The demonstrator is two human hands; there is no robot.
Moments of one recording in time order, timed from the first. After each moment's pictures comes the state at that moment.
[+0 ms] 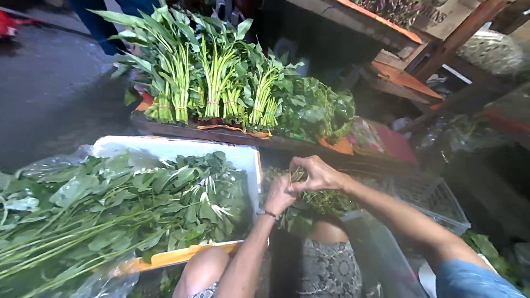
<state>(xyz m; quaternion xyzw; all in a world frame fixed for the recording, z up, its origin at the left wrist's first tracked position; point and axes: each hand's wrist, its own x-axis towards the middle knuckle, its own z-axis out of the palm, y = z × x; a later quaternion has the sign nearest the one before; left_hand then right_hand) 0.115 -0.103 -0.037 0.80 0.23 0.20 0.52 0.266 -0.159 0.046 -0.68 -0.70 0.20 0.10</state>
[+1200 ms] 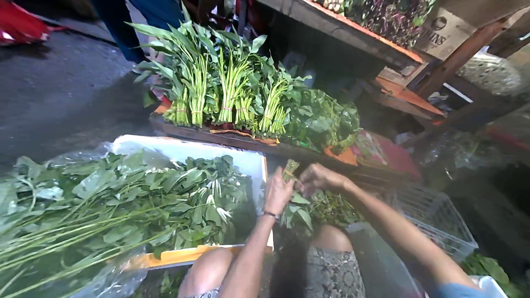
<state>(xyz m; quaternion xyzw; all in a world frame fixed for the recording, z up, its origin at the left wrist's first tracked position) 0.104 -0.083 -0.025 0.72 0.34 0.26 0.55 0.265 -0.148 0.045 -0.73 -0.56 0.39 0.06</state>
